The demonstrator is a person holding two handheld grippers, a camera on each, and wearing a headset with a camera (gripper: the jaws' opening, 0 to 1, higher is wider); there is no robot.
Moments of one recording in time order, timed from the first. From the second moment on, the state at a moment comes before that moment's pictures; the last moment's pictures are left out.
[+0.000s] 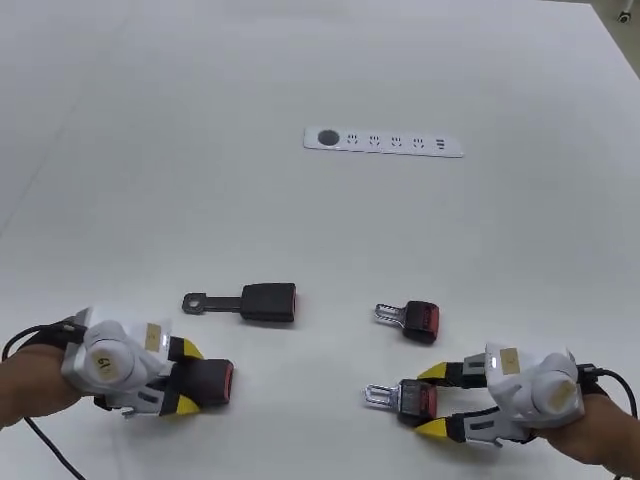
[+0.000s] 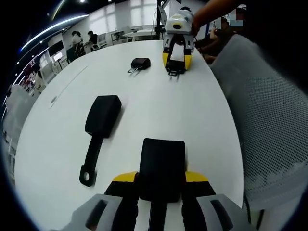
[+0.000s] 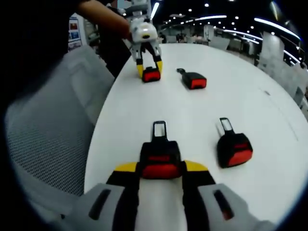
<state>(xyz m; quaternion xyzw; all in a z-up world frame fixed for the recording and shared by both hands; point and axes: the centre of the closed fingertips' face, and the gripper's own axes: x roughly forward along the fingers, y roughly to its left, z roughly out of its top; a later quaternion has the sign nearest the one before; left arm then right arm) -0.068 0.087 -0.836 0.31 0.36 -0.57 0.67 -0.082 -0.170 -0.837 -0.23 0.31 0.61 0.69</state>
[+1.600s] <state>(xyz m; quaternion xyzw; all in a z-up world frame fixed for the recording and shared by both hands) -0.068 0.090 -0.841 0.31 0.38 -0.58 0.66 -0.074 -0.049 -0.833 -0.18 0.26 0.66 0.68</state>
